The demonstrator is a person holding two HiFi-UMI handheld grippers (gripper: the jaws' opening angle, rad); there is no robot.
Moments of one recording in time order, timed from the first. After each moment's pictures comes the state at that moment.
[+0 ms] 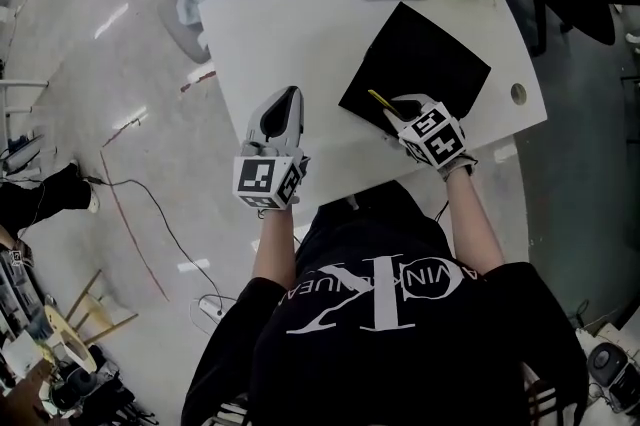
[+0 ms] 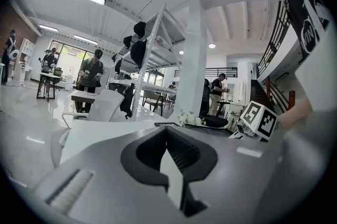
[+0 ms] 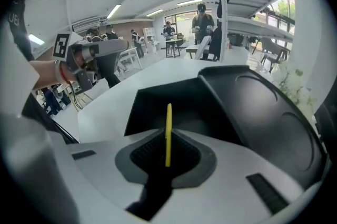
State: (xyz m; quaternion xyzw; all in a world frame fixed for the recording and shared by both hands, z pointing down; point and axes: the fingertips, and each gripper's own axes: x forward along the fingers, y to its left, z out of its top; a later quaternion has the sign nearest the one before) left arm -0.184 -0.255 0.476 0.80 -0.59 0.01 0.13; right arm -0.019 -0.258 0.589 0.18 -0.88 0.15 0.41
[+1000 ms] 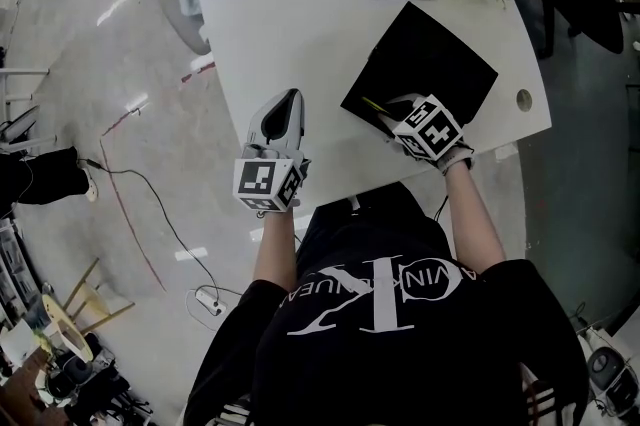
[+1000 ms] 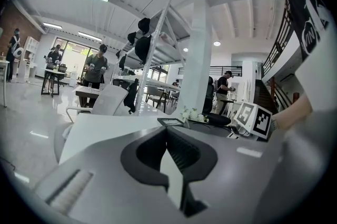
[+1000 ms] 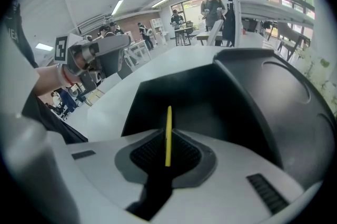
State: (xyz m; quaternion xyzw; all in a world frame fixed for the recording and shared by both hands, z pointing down) left arm -0.188 -0.253 0.495 0.79 -0.60 0.02 0.14; right arm -0.037 -0.251 0.610 0.10 -0.87 0.19 0.45
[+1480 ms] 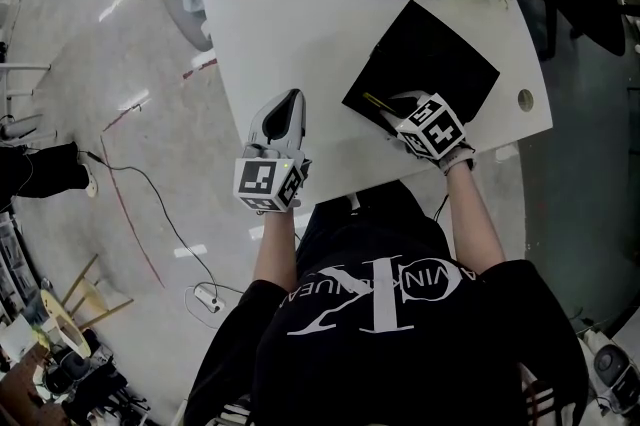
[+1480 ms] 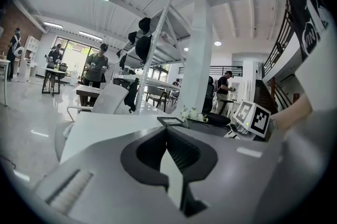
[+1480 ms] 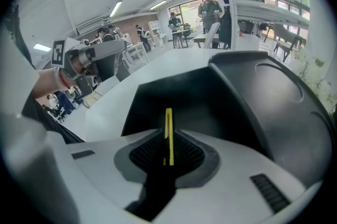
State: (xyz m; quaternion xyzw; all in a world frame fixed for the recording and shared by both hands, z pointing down) left arm -0.187 -0.245 0.497 0.79 -0.60 0.02 0.15; right arm -0.033 -0.254 0.606 0.12 -0.87 0.19 0.44
